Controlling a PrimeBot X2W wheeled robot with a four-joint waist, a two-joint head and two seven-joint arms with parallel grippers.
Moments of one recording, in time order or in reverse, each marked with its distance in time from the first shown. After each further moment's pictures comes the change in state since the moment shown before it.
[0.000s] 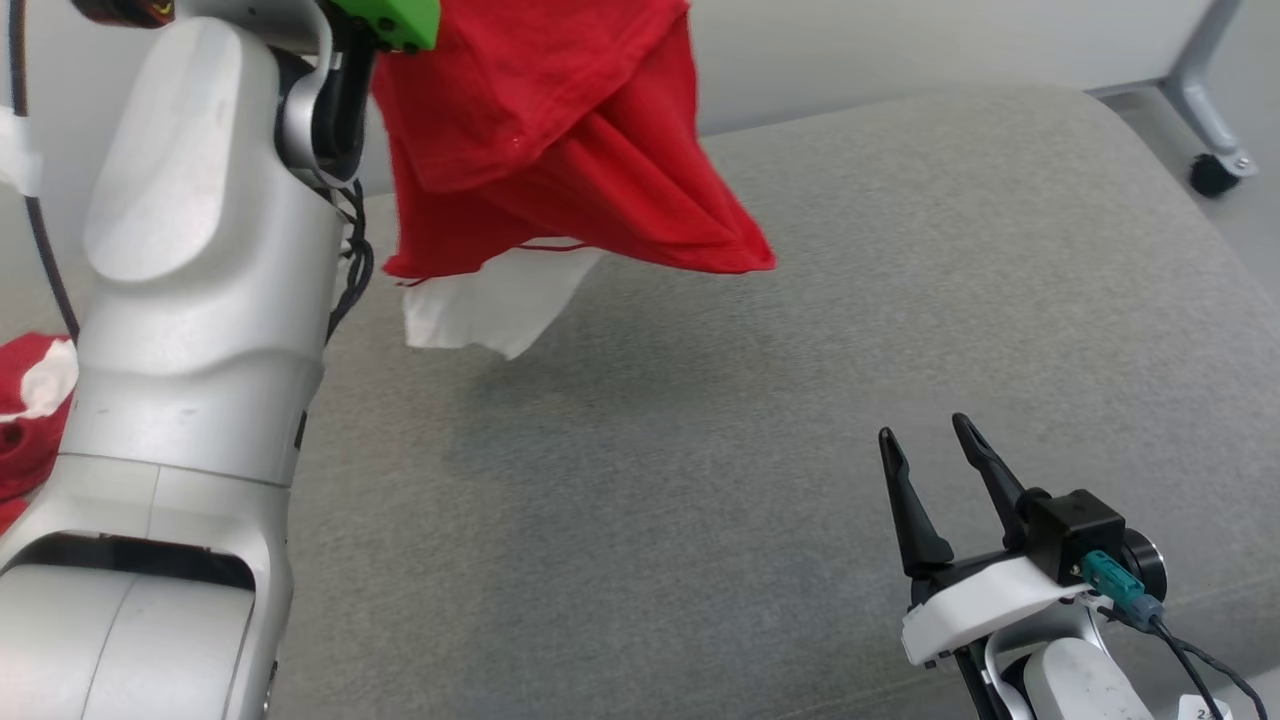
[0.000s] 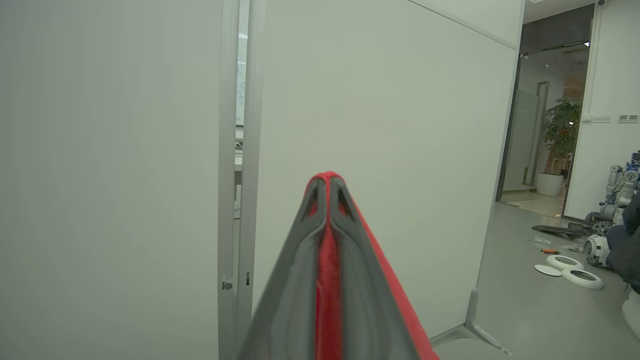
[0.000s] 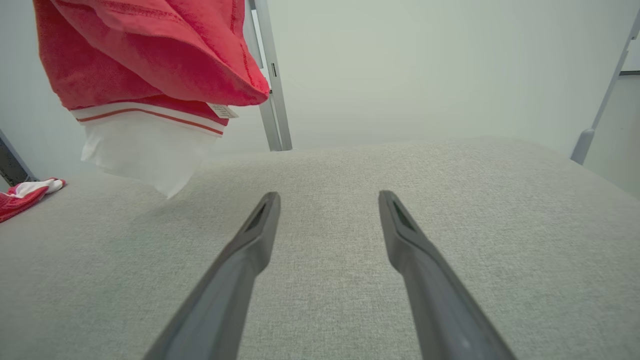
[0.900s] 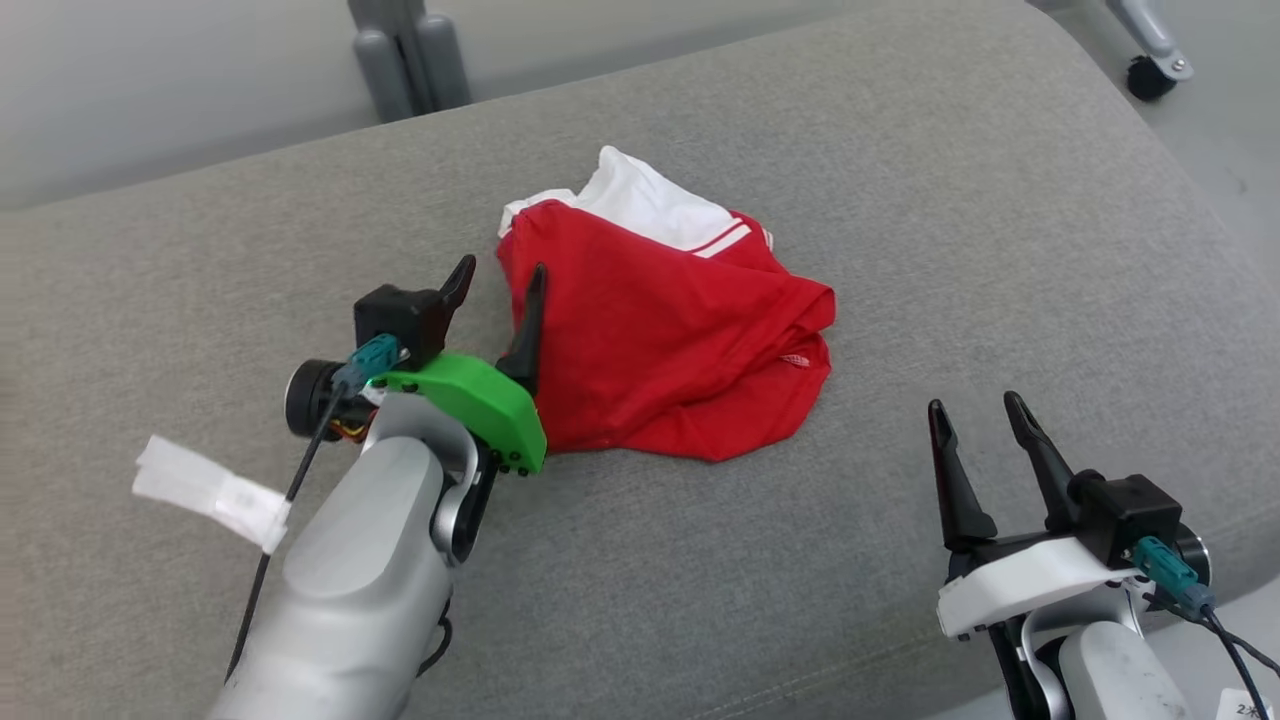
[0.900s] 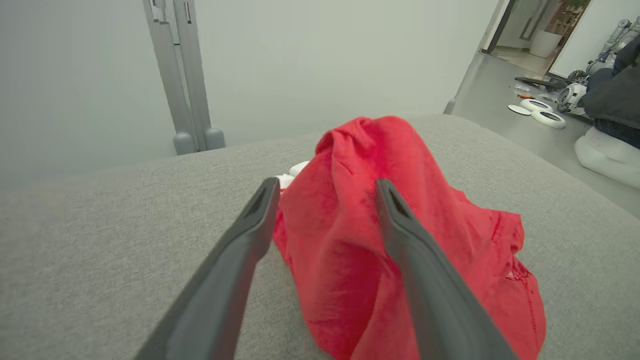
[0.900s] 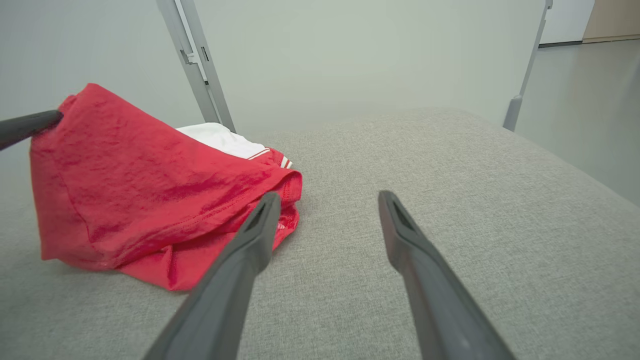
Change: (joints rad) left arm 0.483 -0.009 -0.258 0.067 -0.040 0.071 -0.149; right arm -0.015 0.000 -0.072 -0.003 0.027 0.000 -0.014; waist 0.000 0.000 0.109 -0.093
